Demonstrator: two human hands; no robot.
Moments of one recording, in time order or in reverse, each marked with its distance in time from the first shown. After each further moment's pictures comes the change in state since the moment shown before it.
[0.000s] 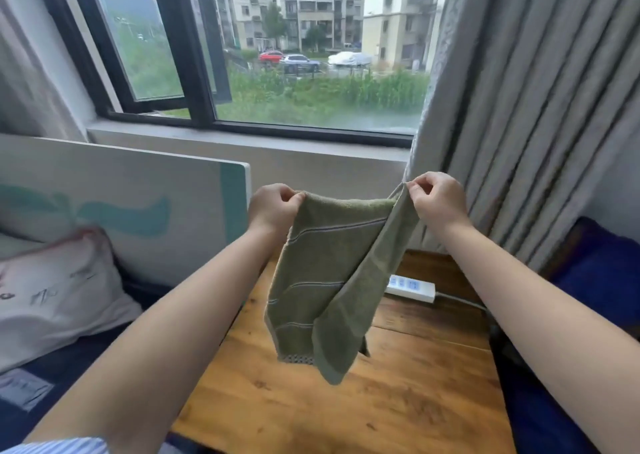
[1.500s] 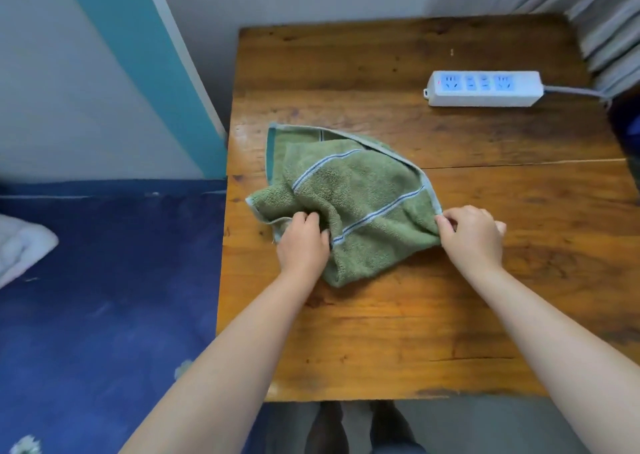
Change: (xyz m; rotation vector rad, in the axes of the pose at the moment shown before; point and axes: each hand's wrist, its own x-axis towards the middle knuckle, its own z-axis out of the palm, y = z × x) left_hand -0.059 -0.363 0.181 0.476 -0.726 -0.106; right_hand -0.188 0.197 0.295 -0.640 -0.354 0.518
